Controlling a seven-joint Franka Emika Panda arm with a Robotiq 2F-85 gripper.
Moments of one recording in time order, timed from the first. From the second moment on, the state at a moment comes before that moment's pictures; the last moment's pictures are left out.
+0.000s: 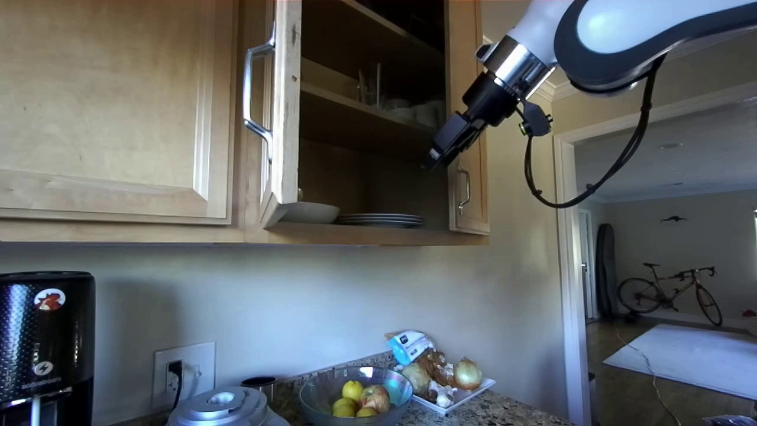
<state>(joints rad) 0.18 -0.64 0.12 -2.16 -0.12 2.43 -0.13</state>
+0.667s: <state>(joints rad) 0.18 -0.65 0.15 -2.24 0.01 2.08 -0.02</state>
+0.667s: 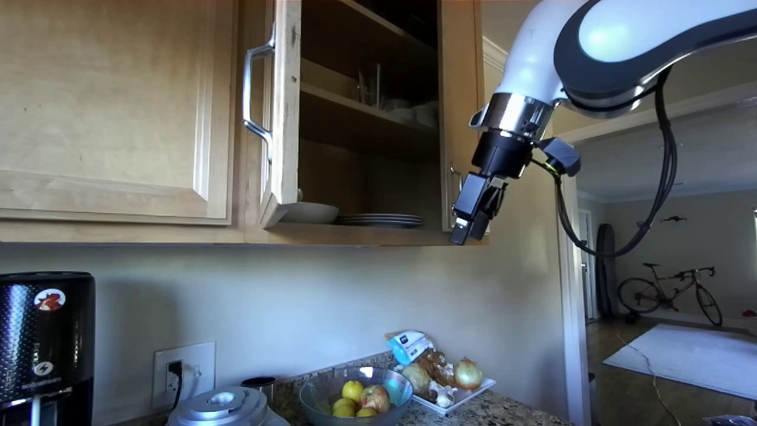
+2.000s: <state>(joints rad) 0.29 -0.72 0.18 -2.22 0.19 2.05 -0.04</state>
